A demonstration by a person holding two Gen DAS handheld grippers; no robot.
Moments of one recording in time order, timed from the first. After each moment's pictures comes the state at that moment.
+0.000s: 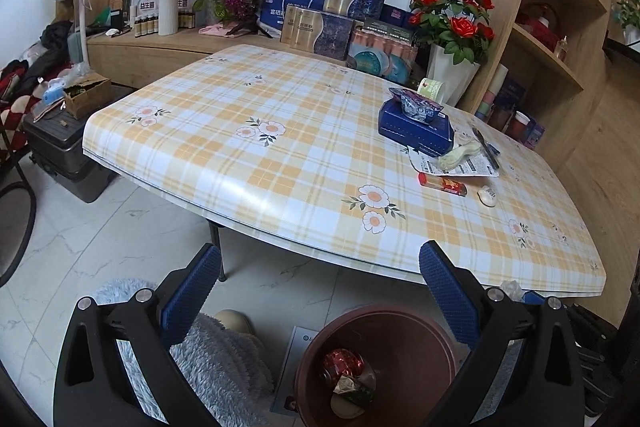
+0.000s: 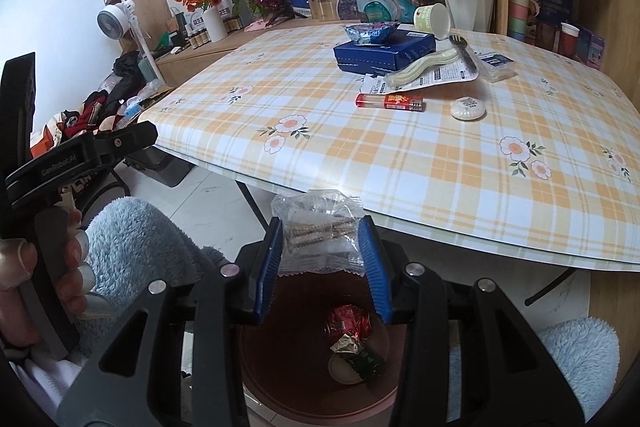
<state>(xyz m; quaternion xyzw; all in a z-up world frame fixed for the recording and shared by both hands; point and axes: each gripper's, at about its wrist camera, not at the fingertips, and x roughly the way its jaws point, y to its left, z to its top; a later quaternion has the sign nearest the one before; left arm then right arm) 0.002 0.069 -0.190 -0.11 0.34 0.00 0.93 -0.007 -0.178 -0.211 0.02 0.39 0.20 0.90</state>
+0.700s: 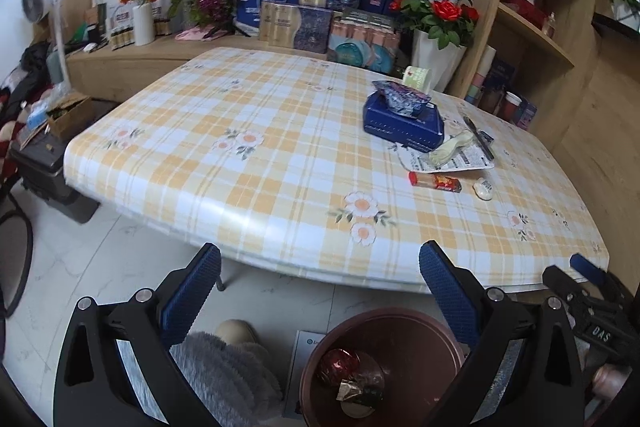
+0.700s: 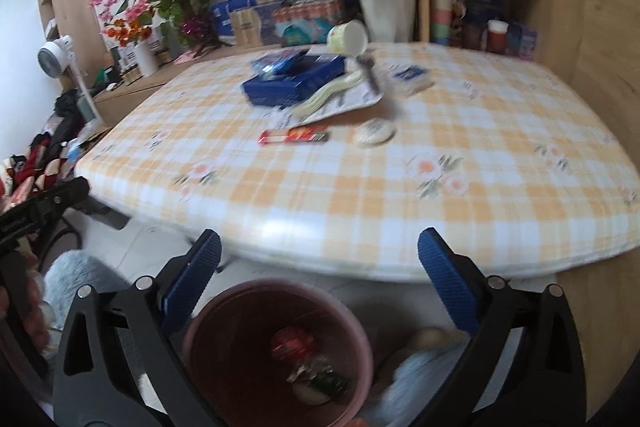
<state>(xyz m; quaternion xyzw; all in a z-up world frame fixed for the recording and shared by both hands) 0.040 0.054 -0.180 -0.06 0.35 -0.03 0.93 0.024 -0.232 -0.197 0.03 0.35 0.06 0.93</state>
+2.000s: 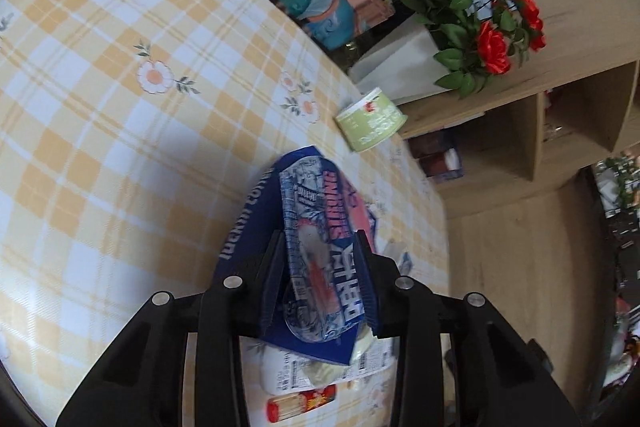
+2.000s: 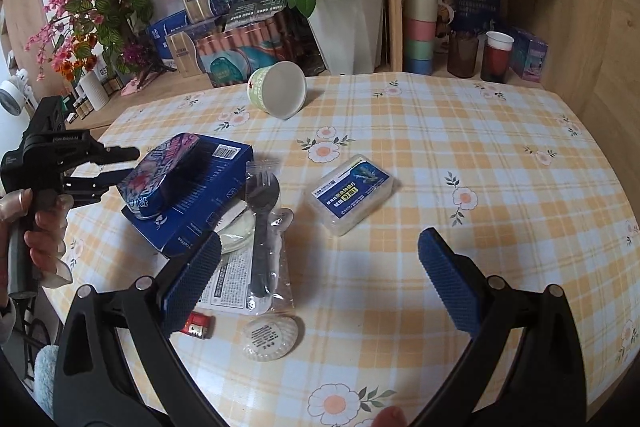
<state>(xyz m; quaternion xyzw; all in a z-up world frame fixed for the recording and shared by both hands) 0.398 0.029 -0.221 -0.36 0.49 -0.23 0.76 0.252 -0.314 -0.172 0.06 0.38 0.04 0.92</state>
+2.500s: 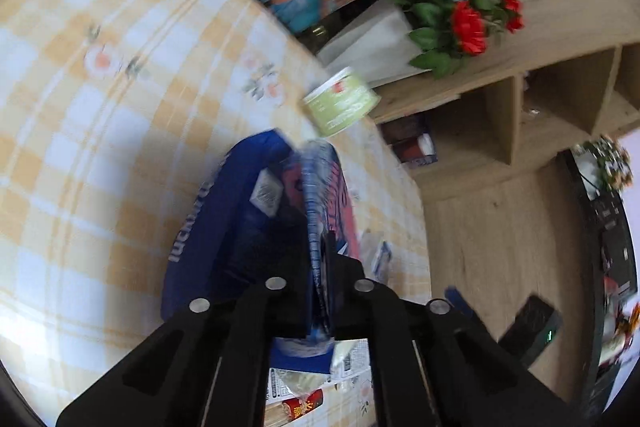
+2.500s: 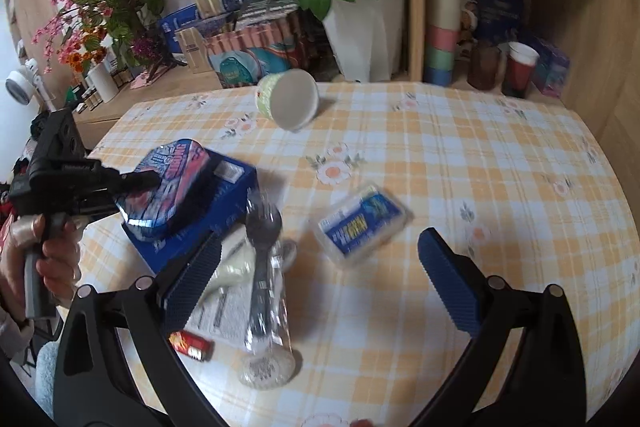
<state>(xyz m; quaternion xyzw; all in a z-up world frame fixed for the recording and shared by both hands) 0.401 0.008 -0.222 -0.35 0.47 -0.29 0.76 0.301 -0.310 -0.155 0.03 0.39 0.08 0.92</state>
